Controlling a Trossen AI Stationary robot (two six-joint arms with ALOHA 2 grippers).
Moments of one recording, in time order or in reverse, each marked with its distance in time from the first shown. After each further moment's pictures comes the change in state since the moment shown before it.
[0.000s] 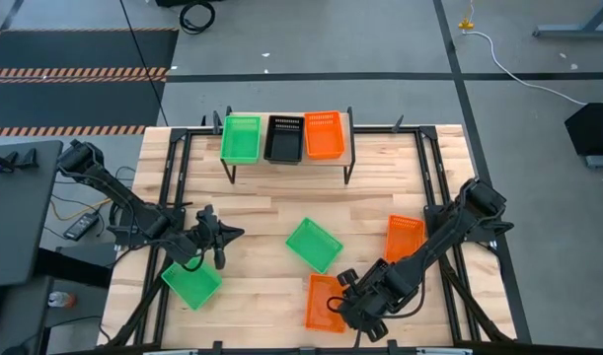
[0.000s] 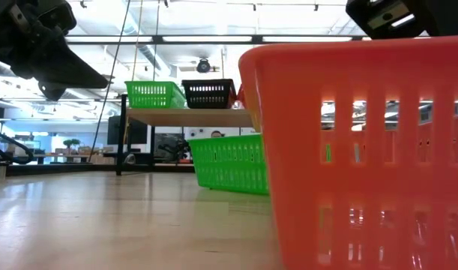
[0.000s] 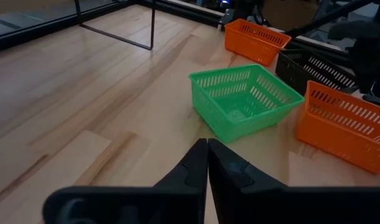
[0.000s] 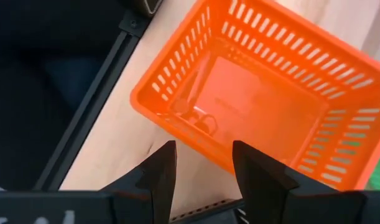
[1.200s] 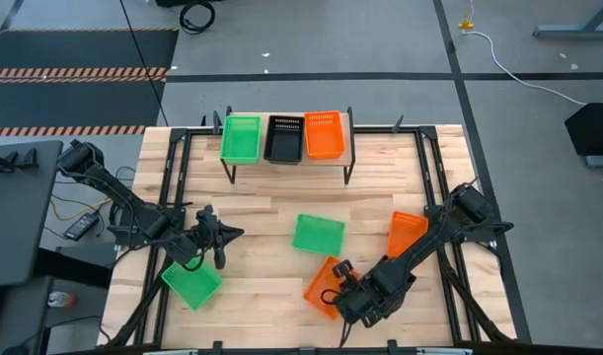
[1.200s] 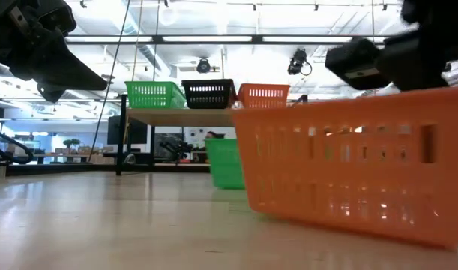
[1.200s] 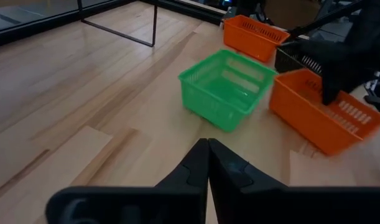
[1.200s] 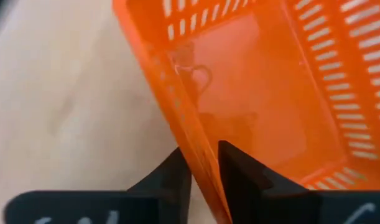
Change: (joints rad) left arm -0.001 0.000 0.000 -0.016 0.000 -0.026; right arm -0.066 0.096 -0.004 -0.095 0.043 -0.123
